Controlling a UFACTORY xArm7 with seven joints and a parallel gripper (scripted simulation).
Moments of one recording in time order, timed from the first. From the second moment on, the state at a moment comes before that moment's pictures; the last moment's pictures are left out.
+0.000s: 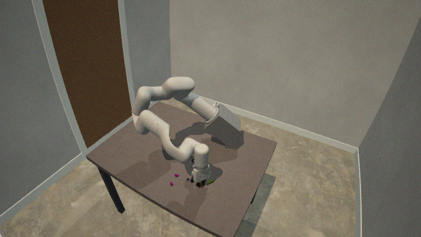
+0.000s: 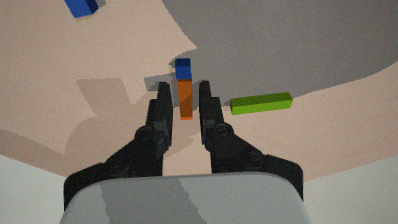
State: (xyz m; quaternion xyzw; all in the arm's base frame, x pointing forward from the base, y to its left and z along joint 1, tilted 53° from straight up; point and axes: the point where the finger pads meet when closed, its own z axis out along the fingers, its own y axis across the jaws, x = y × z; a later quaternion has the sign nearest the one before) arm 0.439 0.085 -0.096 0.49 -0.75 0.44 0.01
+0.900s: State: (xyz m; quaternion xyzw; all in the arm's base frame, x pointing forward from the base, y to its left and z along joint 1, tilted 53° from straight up) arm 0.416 0.123 -0.064 0.49 -0.75 0.44 0.01
